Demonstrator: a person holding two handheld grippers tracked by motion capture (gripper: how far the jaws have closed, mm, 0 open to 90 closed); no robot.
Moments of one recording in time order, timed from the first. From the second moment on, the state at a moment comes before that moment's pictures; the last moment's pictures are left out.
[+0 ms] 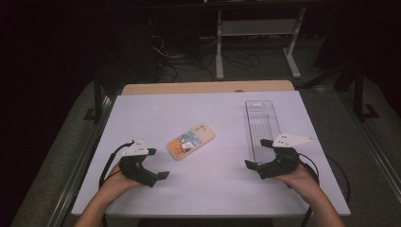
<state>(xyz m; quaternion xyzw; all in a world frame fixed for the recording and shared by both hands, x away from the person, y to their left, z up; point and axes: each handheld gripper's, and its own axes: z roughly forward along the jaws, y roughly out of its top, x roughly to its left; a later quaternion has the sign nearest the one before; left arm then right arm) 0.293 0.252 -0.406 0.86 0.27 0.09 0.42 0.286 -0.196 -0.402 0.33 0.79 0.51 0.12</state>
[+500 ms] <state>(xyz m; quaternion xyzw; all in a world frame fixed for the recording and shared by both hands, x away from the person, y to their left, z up) 0.305 0.245 -0.400 0.86 0.27 0.08 0.43 0.290 -0.197 -0.402 0.33 0.79 0.51 0.11</state>
